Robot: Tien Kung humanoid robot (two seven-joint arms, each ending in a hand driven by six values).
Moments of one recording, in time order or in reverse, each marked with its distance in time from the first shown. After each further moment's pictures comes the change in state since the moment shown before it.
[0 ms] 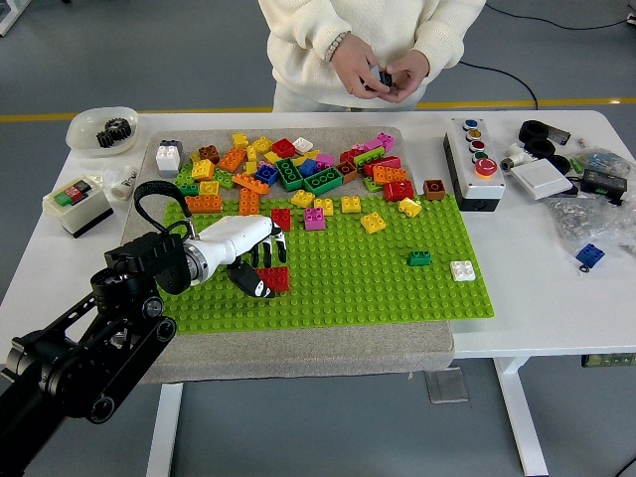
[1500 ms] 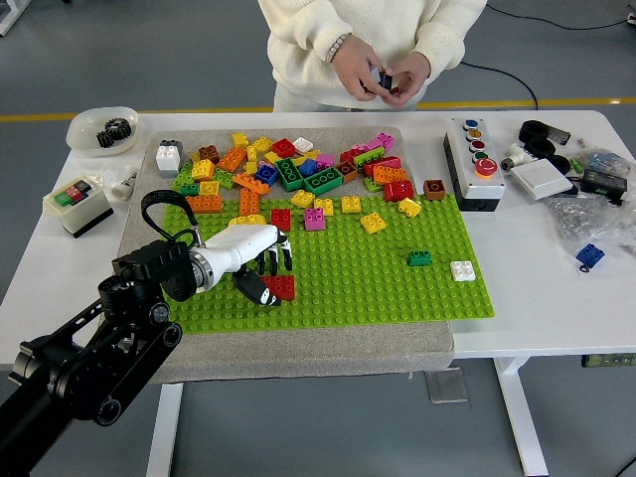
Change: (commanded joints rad) left arm -0.001 -0.011 0.020 0.046 -0.010 0.030 -0.035; right arm 0.002 0.002 -0.003 0.000 0.003 0.001 0.000
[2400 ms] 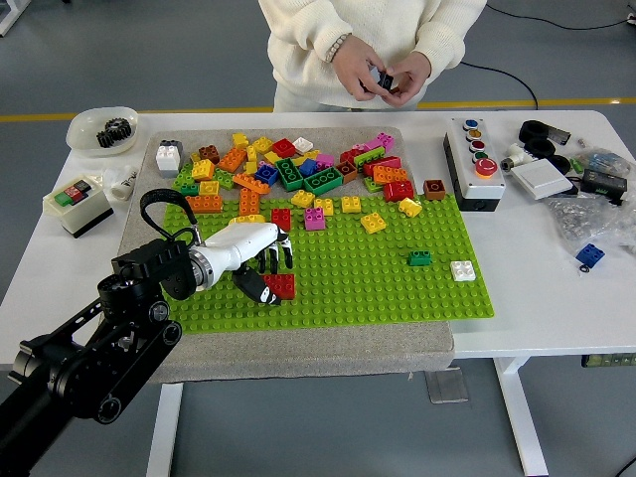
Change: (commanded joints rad) left arm -0.004 -0.001 -0.004 0.008 -0.002 0.009 -0.013; right arm -0.001 0.001 0.000 0.000 -0.003 0.002 0.002
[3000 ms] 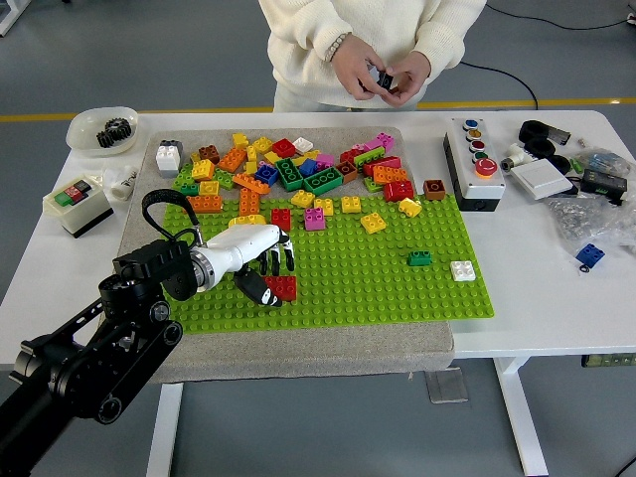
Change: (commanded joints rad) left arm -0.001 -0.002 0.000 0.003 -0.004 -0.010 -0.005; right arm 0.002 0.000 0.002 0.000 -0.001 0.001 0.000
